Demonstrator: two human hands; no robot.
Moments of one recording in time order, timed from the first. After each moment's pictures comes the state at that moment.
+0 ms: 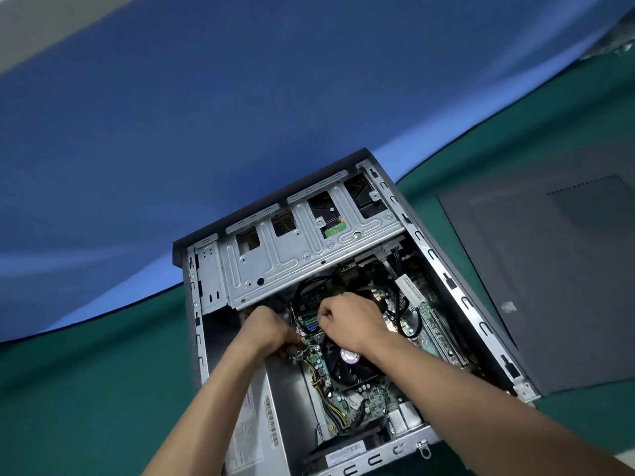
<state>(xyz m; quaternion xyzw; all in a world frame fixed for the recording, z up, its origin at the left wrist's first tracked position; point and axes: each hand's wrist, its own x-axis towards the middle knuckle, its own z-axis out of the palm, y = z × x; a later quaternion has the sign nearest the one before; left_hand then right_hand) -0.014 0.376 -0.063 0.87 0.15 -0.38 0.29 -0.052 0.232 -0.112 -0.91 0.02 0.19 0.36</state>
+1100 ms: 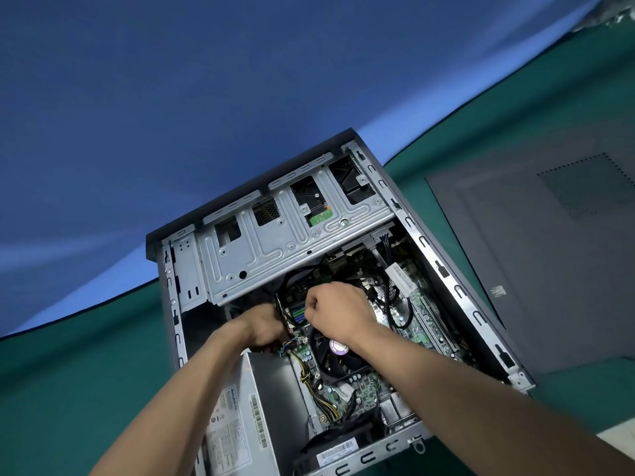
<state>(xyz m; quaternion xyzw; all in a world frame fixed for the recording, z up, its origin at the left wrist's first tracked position) 0.007 0.377 -0.095 0.86 0.04 -0.49 0.11 -0.049 0.236 -0.113 -0.92 0.05 0.17 0.36</state>
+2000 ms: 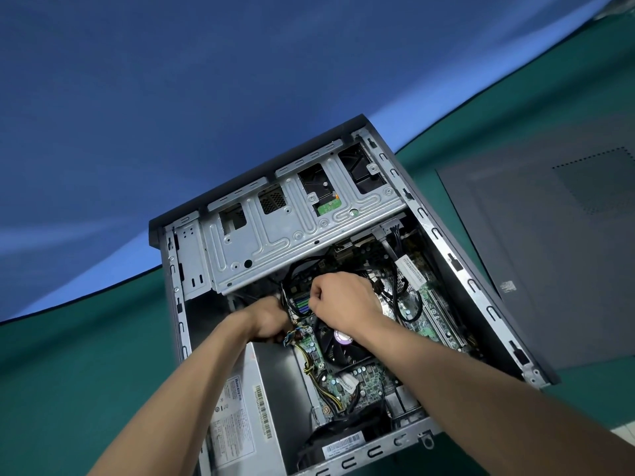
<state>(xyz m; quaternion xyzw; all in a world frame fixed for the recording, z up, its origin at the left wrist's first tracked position) 0.004 0.377 -0.098 0.86 0.04 -0.50 0.12 -0.045 0.238 -0.118 -0.93 0.05 0.16 0.33</state>
